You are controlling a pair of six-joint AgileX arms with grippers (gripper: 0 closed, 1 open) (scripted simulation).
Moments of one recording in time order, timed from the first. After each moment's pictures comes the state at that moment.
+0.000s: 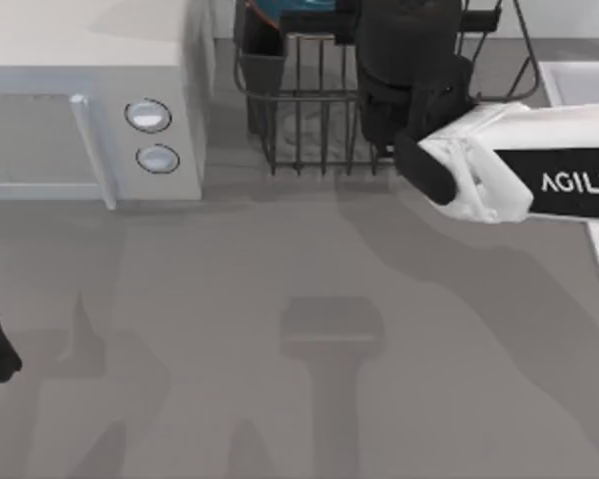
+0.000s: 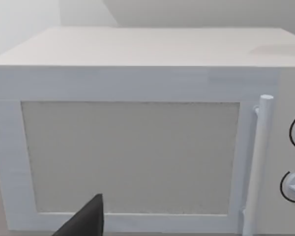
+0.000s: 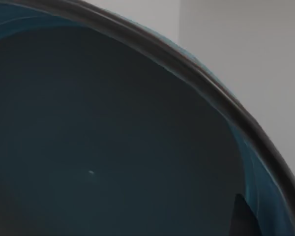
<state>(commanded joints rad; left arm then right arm) 0.00 0.00 0.00 0.00 0.00 0.00 0.63 2.04 1.33 0.70 0.67 0.02</state>
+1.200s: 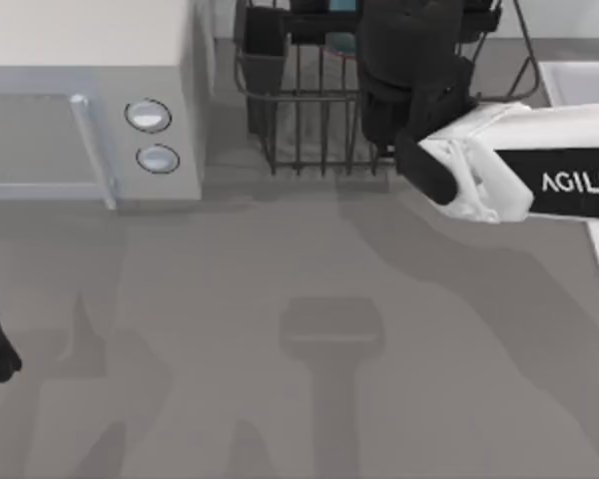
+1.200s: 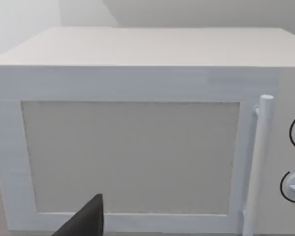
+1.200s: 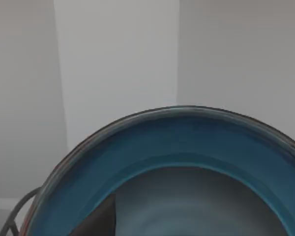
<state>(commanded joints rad) 0.00 0.00 0.00 0.00 0.00 0.00 0.63 2.04 1.33 0.70 0.67 0.02</state>
